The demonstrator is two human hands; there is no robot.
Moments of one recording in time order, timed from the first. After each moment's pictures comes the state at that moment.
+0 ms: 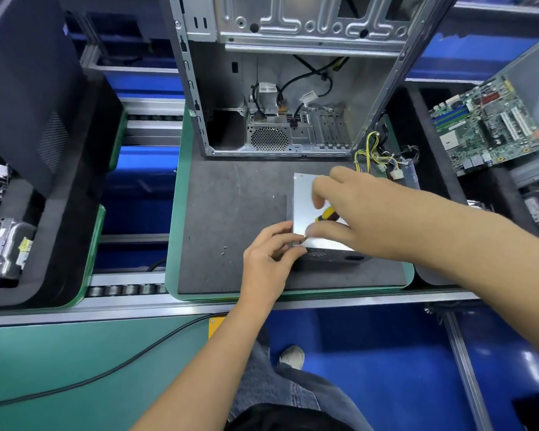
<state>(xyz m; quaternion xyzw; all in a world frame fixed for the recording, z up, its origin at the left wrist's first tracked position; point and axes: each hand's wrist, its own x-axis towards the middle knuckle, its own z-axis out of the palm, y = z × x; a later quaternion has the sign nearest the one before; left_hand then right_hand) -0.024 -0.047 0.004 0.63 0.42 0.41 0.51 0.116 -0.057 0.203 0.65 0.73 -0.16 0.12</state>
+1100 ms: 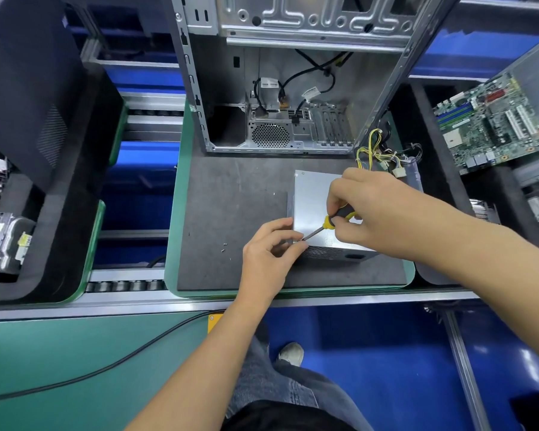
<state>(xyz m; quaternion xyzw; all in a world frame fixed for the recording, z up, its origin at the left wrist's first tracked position) -0.023 -0.044 0.005 0.60 0.43 0.40 0.54 0.131 -0.067 0.188 0.67 0.72 -0.18 -0.01</state>
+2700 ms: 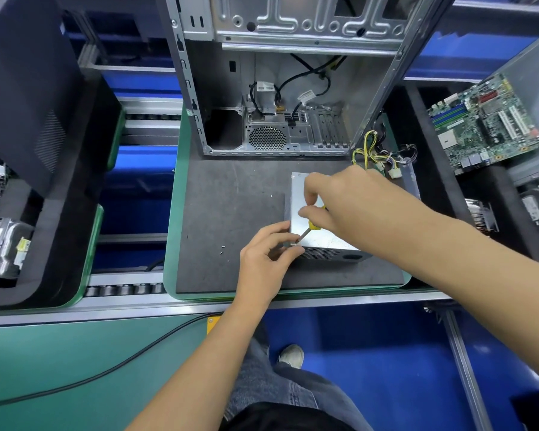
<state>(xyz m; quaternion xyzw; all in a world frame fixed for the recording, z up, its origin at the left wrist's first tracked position) -0.027 -0.046 0.007 0.63 0.43 0.40 0.51 0.116 -0.053 0.180 0.67 0.74 -0.07 0.04</state>
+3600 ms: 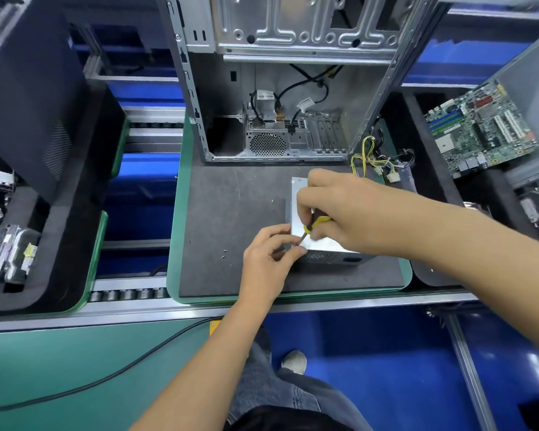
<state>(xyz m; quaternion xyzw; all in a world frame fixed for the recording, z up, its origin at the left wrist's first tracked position) -0.025 -0.043 0.008 0.64 0.43 0.40 0.49 0.120 -0.053 0.200 0.62 0.76 -0.21 0.05</state>
